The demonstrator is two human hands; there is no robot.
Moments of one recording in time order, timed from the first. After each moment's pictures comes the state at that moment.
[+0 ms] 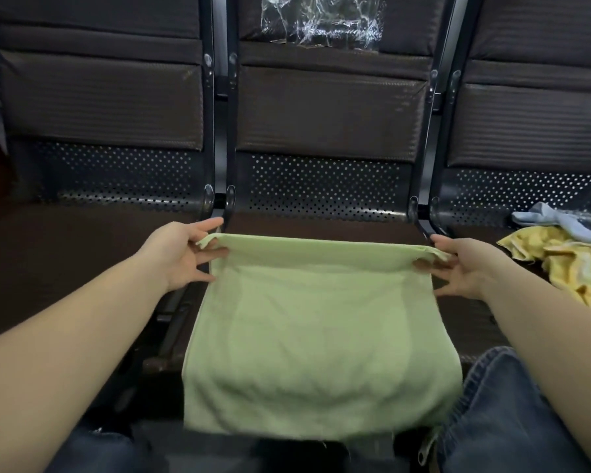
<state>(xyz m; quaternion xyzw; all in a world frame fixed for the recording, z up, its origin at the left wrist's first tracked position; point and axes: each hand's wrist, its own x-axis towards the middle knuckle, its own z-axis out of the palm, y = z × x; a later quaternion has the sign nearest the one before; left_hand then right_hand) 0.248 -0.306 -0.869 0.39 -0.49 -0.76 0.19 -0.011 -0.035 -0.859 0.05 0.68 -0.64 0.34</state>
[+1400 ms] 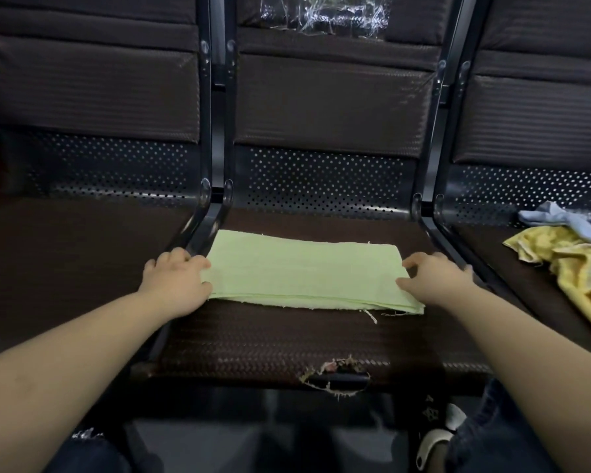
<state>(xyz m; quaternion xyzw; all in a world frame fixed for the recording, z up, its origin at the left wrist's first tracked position) 0.250 -0.311 -0.920 0.42 -0.90 -0.06 -0.08 0.001 -0.058 -0.891 -0.24 0.96 0.01 0.13</state>
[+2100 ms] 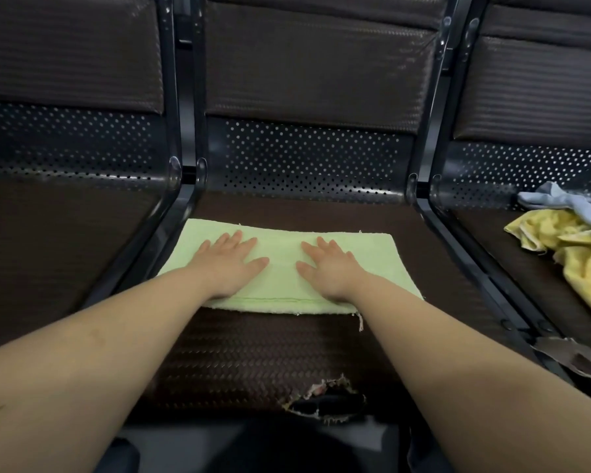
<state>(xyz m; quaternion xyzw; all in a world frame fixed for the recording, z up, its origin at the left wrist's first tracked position) 0.152 -0.301 -0.950 0.29 -0.93 -0.13 -0.16 0.023 -0.159 -0.948 -0.42 0.88 -0.01 0.23</state>
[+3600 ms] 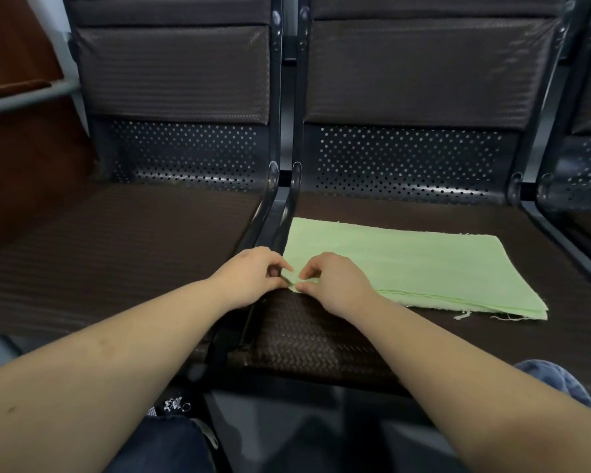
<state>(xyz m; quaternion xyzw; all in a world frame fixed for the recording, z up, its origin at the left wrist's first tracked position) 0.276 -0.346 -0.938 0.28 -0.93 -0.23 0.01 0.156 -0.227 -0.939 -0.47 0.83 -0.22 0.20</state>
